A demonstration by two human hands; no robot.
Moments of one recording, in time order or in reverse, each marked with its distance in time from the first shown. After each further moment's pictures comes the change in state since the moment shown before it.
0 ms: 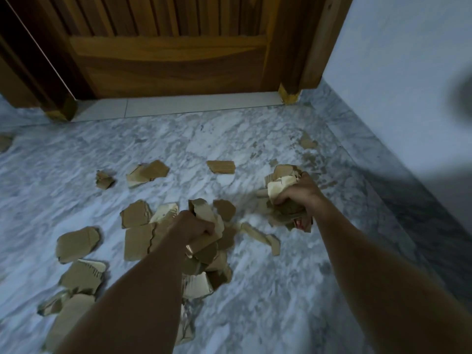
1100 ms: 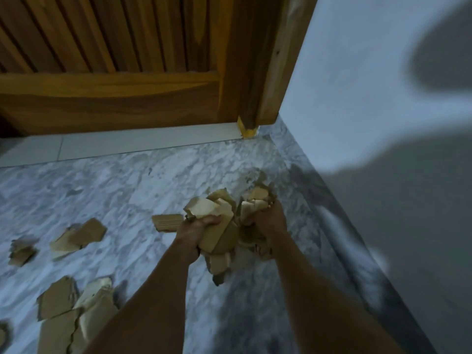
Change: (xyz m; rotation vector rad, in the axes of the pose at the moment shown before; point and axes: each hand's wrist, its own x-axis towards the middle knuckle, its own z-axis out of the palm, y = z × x) left_hand 0.026 0.209 0.039 -0.954 -0.165 -0.038; right_hand 0.105 -0.031 -0.054 0.166 0.165 -0.060
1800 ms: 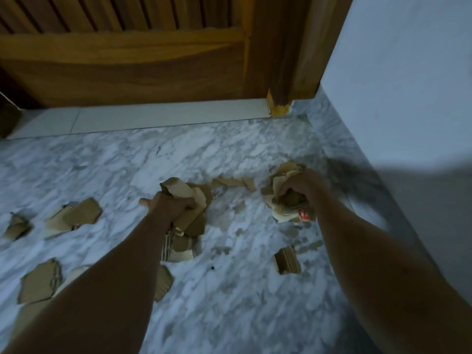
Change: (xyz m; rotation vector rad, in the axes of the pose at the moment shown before) left_hand 0.136 0.010 -0.064 0.649 0.357 0.091; right_hand 0.160 0.000 -0.010 -0.539 -0.263 0.073
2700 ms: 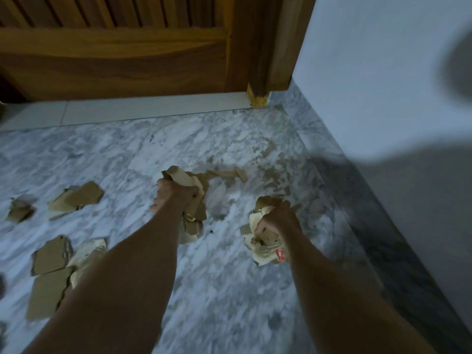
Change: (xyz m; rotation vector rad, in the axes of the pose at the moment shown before) left_hand -0.075 -0.003 0.020 0.072 0.221 -0.011; right_hand -0.154 0.059 0.077 0.077 -0.016 0.228
